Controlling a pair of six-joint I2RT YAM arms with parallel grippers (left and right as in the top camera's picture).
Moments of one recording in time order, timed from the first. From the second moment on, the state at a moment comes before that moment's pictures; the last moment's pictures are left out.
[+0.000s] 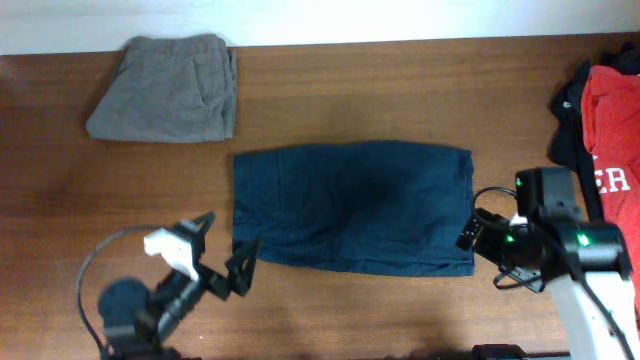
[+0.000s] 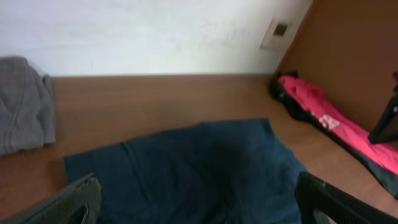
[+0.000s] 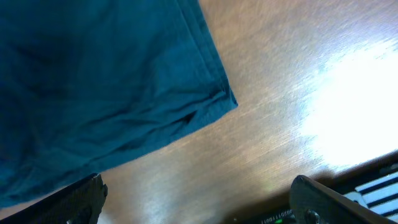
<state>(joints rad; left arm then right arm) 0.06 0.41 0.41 -0.22 0.65 -0.15 -0.04 1.08 1.06 -1.32 -0.03 0.55</state>
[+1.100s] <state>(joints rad) 0.06 1.47 0.83 -0.54 0.54 -0.02 -0.04 1.45 1.06 -1.30 -0.12 0.54</state>
